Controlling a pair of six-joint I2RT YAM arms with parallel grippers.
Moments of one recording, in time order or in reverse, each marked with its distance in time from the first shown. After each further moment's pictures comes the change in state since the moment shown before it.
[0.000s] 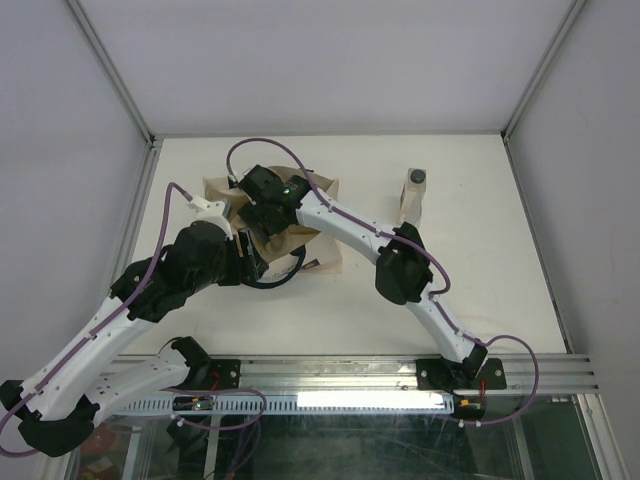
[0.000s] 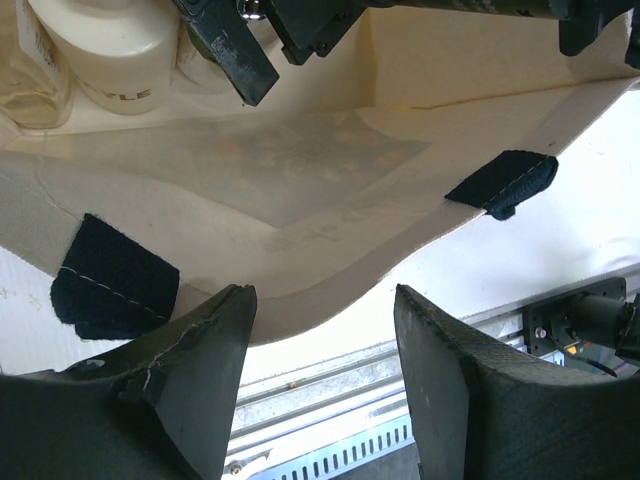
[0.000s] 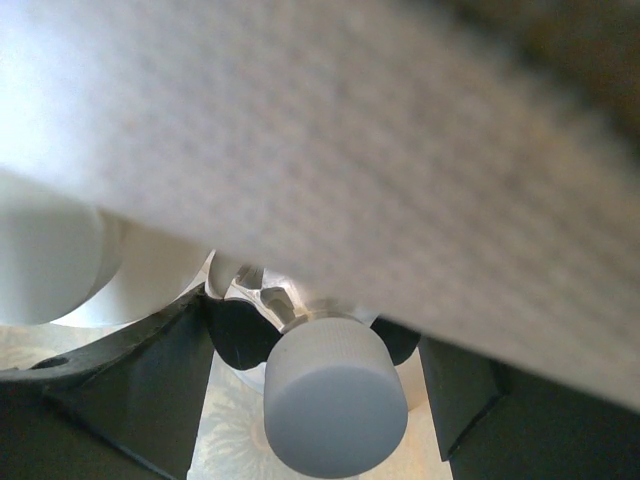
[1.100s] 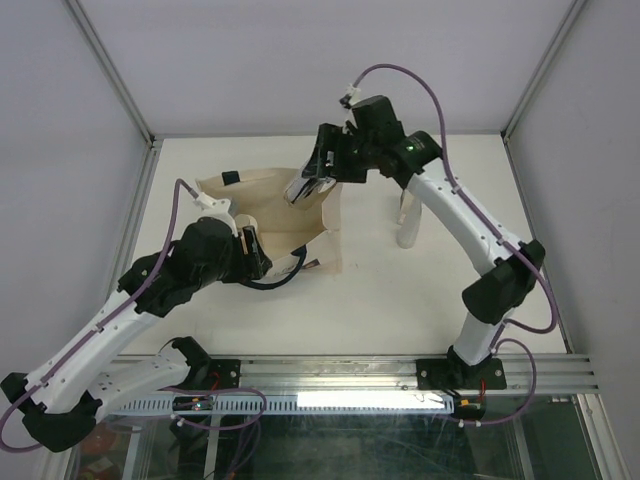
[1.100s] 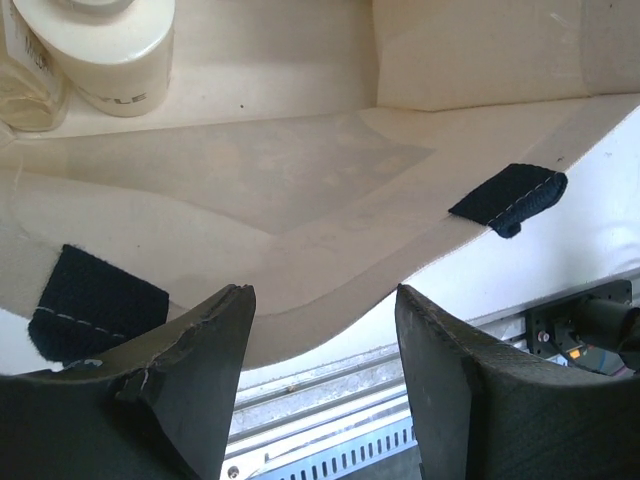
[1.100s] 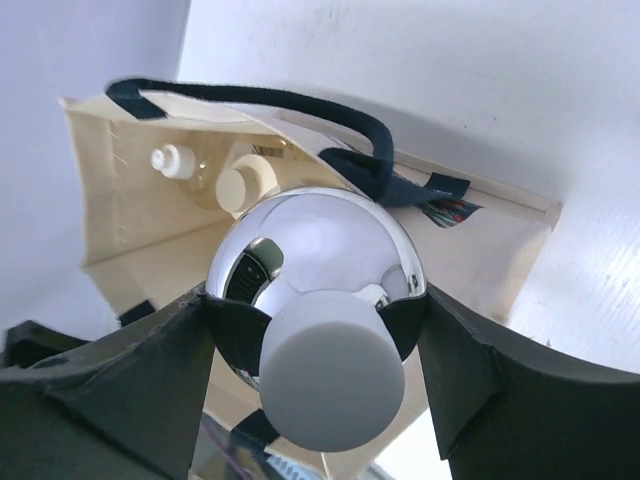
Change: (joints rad) left arm 0.000 0.036 0.005 0.014 0.001 0.000; right arm -0.303 -0.557 -0.320 0.099 -0.369 0.422
